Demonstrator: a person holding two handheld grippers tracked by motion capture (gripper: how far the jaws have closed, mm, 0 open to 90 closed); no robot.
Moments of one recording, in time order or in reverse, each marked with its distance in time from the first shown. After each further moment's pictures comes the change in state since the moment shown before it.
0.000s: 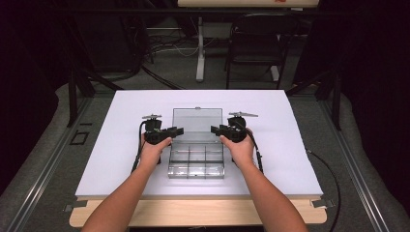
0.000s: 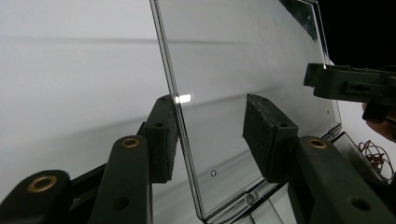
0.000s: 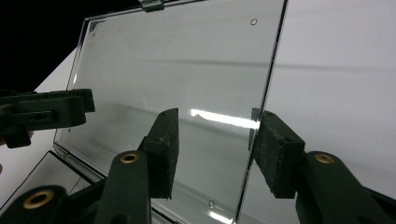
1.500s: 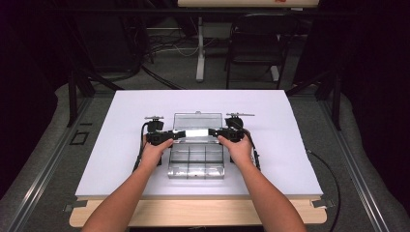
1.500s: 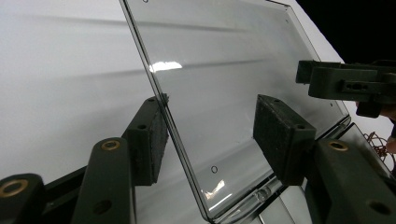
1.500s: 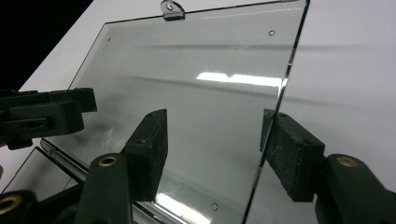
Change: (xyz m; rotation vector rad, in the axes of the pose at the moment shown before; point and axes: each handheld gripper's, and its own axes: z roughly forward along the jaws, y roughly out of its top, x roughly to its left) left arm 0.005 -0.004 0.009 0.055 -0.013 -0.033; right arm -0.002 -0.002 0.013 0.087 -0.006 0.046
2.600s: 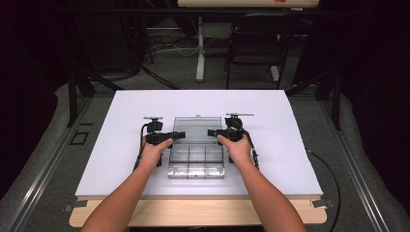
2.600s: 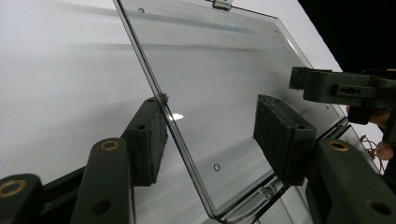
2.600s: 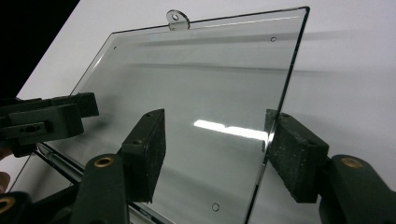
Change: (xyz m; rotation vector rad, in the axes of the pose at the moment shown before) left arm 0.006 -0.002 0.002 0.028 -0.025 -0.086; right arm -0.002 0.001 0.006 0.053 0.005 0.072
